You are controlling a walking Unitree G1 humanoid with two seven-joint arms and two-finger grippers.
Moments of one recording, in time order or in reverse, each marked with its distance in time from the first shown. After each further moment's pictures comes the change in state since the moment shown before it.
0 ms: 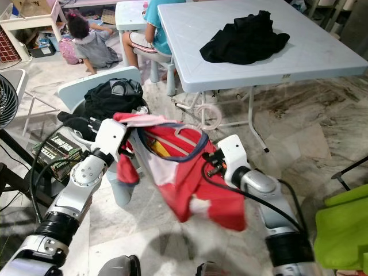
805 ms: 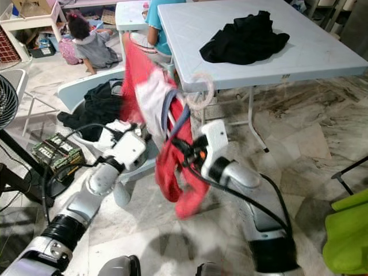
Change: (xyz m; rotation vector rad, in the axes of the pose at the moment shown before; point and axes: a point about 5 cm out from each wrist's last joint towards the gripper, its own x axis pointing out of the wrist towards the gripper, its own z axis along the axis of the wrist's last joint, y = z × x) left arm -0.001 -0.018 -0.009 0.089 0.034 -0.020; right arm -0.006 0.046 0.047 0.061 -0.188 0.242
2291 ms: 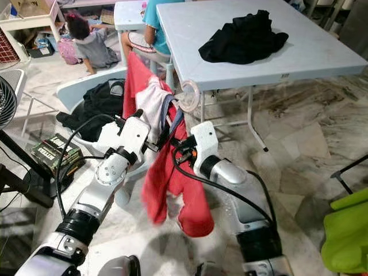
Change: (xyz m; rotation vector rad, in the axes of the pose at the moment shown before) left arm 0.016 -0.015 0.036 -0.239 -0.103 -0.060; right arm 0.024 0.003 -0.007 -0.021 0.006 -0.039
